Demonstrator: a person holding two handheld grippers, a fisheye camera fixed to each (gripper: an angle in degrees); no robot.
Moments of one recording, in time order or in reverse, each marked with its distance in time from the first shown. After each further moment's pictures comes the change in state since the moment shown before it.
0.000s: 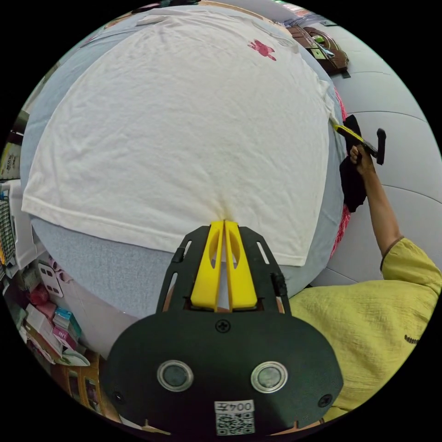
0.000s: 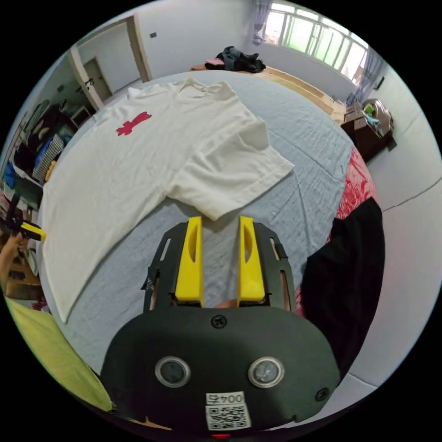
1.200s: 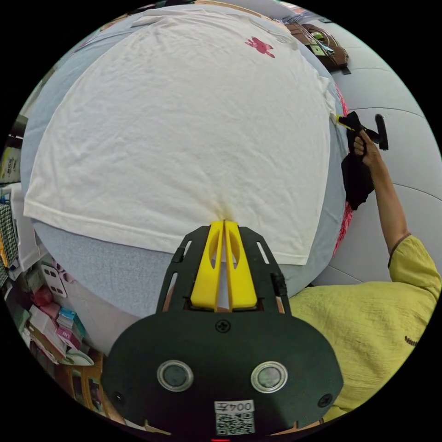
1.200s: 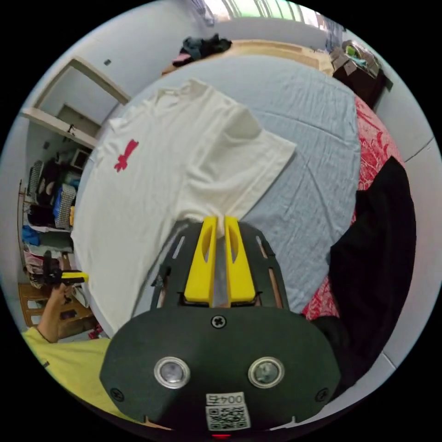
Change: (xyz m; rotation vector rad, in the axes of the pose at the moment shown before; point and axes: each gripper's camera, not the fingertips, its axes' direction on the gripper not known) left arm 0.004 0.002 -0.008 -0.012 -0.018 0.011; right arm -0.098 0.021 0.015 -0.117 -0.242 0.266
